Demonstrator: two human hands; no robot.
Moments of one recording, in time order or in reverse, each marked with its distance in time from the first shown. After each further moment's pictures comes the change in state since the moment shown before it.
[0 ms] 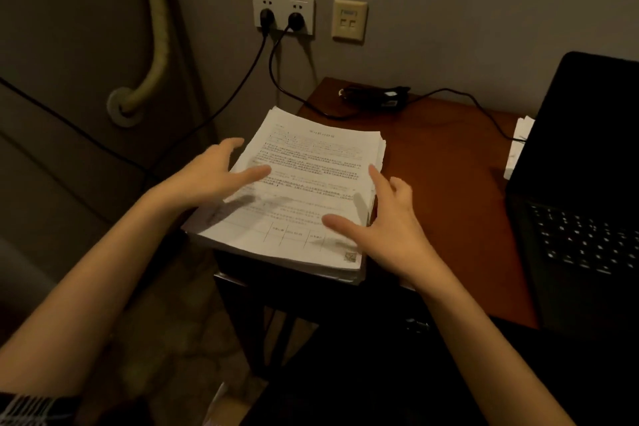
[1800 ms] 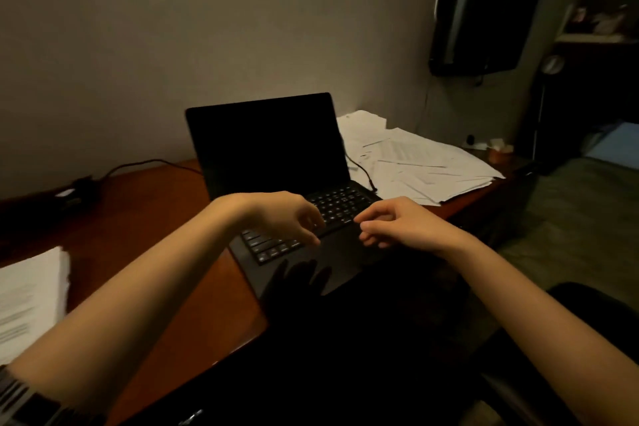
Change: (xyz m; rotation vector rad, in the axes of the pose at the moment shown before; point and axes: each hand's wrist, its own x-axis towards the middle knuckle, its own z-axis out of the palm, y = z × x) left_hand -0.037 0.368 0.211 0.630 -0.803 1.126; right_hand -0.183 0.153 -0.245 0.152 0.409 0.432
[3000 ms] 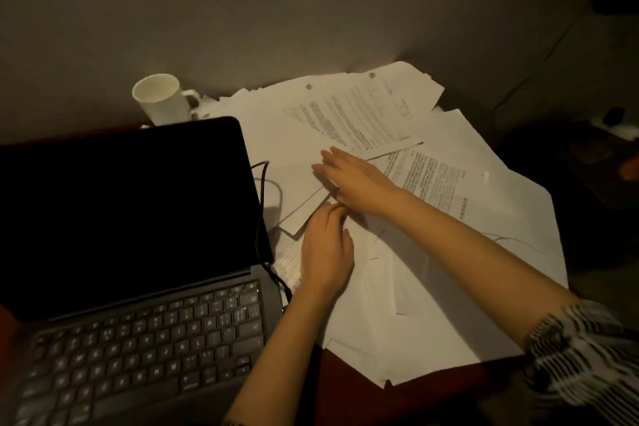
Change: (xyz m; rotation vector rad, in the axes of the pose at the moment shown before) left_hand 0.426 0.041 0.016 -0.564 0.947 -0.493; right_hand 0.420 0.130 -0.191 -0.875 -0.261 -0.613
